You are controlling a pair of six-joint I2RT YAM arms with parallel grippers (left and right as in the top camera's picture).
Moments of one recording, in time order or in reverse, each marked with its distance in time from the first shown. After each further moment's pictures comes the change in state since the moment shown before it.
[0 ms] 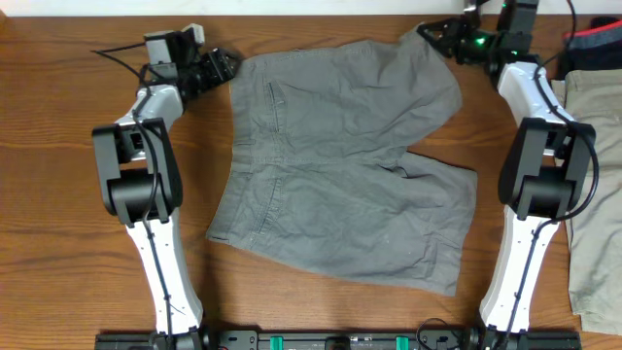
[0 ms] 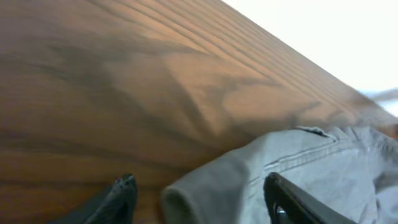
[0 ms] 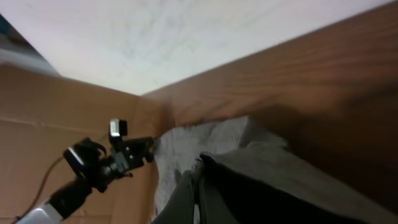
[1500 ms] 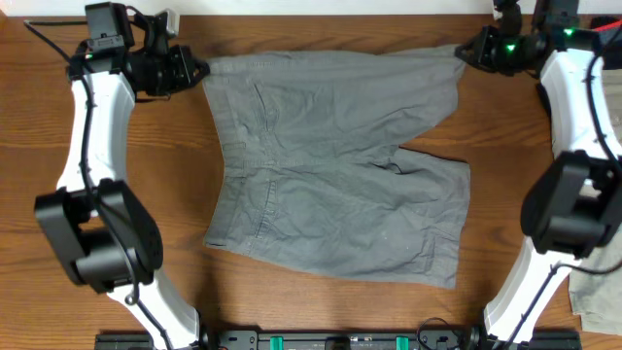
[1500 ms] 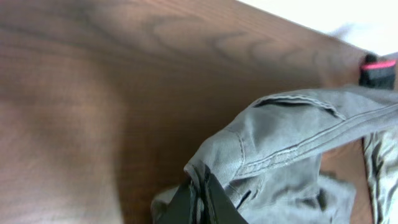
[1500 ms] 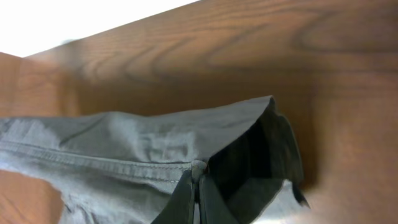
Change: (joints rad) left arm 0.076 -0.493 0.002 -0.801 0.028 0.334; right arm -0.061 -0.341 -0.001 -0.774 0.393 -0.557
